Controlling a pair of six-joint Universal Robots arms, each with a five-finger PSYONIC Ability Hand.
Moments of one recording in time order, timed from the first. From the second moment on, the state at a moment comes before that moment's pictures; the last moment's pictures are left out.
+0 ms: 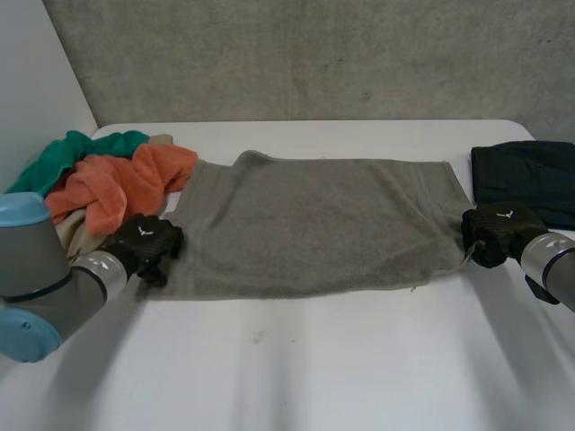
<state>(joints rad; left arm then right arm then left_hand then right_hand) 4.58 -2.17 -1.61 3.35 -1.22 3.71 1.57 -1.04 1.57 -0.07 1.23 2.70 0.76 0.76 0.76 0.76 0.58 1.09 1.18 1.16 1.19 0.99</state>
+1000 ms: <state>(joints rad) 4.67 -1.82 -1.73 2.90 -1.25 3.92 1.46 -1.16 1.54 0.45 1.17 2.22 1.14 1.20 1.19 1.20 0.98 1.09 1.18 1.17 1.20 0.99</state>
